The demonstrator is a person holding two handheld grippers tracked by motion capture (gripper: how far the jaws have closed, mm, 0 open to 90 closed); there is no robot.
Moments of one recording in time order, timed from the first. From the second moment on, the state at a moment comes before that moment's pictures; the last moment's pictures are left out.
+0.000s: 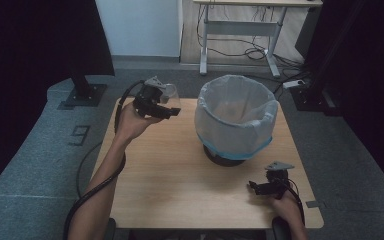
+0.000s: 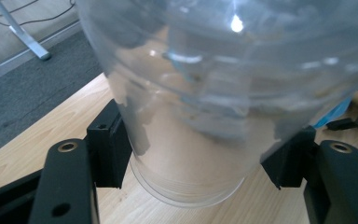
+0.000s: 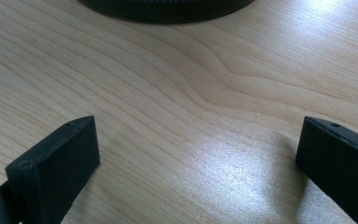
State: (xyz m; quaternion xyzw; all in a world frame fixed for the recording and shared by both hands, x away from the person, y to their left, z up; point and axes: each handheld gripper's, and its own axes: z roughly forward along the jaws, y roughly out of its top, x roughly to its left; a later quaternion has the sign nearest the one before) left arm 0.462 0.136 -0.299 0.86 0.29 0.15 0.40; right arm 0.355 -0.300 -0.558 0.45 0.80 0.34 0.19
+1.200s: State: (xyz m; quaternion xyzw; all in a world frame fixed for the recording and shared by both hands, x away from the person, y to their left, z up) left arm 0.463 0.071 -0.242 0.87 0.24 0.14 0.41; right arm 0.355 -0.300 -0.558 0.45 0.80 0.34 0.19
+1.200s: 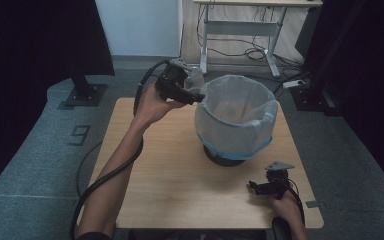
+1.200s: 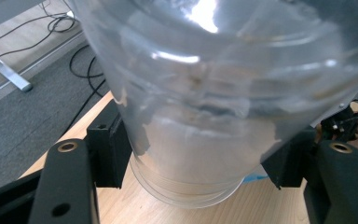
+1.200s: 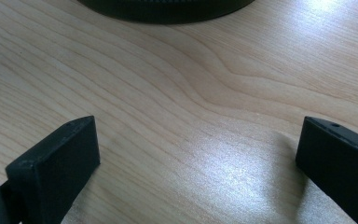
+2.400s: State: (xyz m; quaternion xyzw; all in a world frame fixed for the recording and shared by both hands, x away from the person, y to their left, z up) left arm 0.469 -0.010 -0.264 0.88 0.19 0.12 0.42; right arm 0.355 -0.300 -0.558 0.45 0.80 0.34 0.19
